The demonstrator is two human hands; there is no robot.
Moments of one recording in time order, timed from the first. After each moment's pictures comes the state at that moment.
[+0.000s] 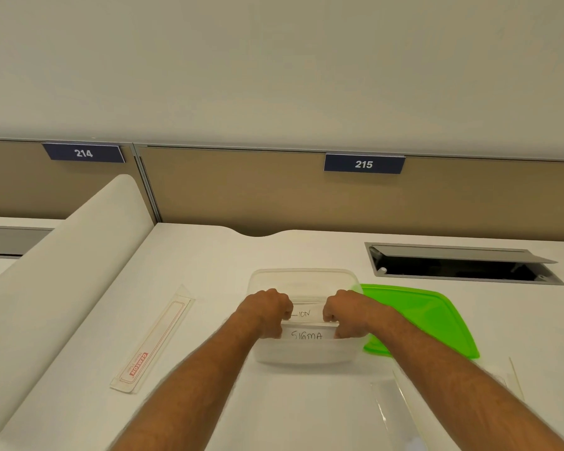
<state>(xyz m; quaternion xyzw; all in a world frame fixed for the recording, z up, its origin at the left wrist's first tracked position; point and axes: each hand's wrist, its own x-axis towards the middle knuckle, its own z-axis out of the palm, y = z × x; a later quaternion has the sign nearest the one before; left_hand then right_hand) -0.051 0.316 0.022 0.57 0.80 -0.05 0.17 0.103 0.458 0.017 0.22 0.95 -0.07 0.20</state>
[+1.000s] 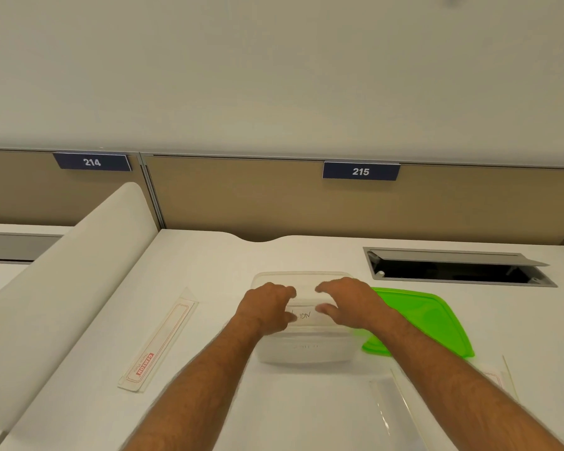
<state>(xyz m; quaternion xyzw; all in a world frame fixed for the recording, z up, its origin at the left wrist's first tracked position) -0.046 0.309 0.031 0.59 0.81 0.03 0.06 0.109 0.447 0.036 0.26 0.97 -0.04 0.02</state>
